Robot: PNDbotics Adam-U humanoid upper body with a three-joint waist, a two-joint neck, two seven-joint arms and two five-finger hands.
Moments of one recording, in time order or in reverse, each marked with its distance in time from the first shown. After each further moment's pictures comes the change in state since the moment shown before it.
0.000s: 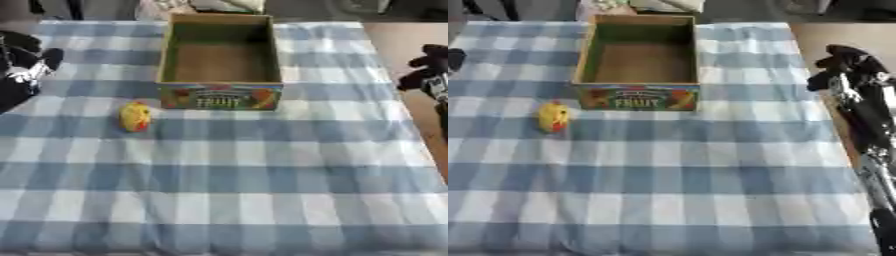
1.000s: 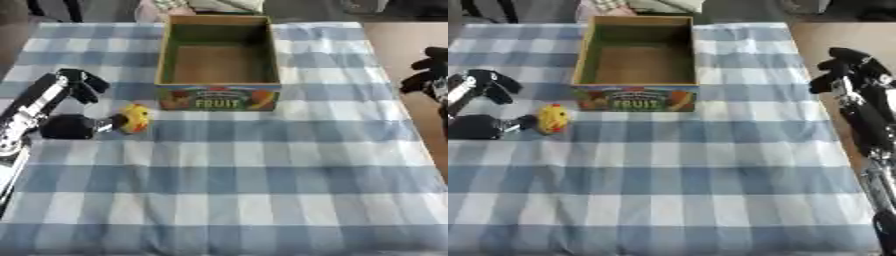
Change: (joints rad) left arm -0.010 0.073 -0.198 0.089 -0.235 0.014 -0.235; right arm -0.001 0.000 0.006 0.000 0.000 0.002 0.007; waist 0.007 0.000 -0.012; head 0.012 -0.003
